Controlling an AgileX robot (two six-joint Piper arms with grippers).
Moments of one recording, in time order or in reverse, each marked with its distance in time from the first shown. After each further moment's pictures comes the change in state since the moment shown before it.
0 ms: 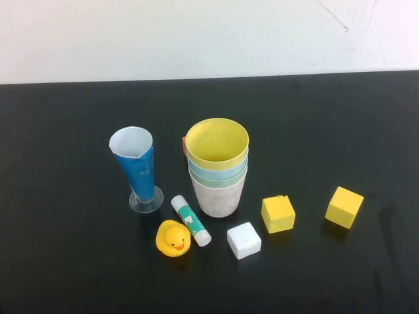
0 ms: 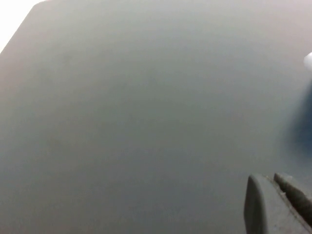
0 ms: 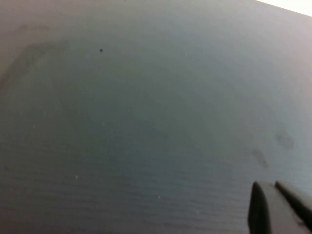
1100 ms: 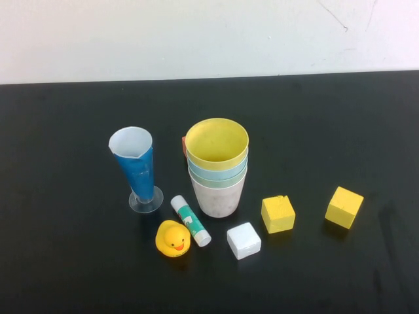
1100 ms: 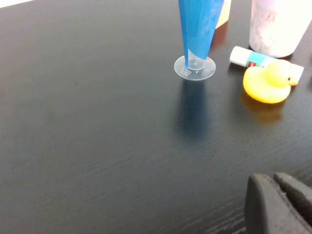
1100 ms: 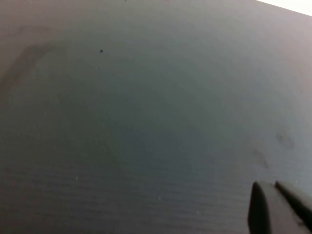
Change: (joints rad) right arm 0.000 0.000 0.000 0.004 -0.002 0.000; left arm -0.565 0.002 -0.428 0.135 0.585 -0.109
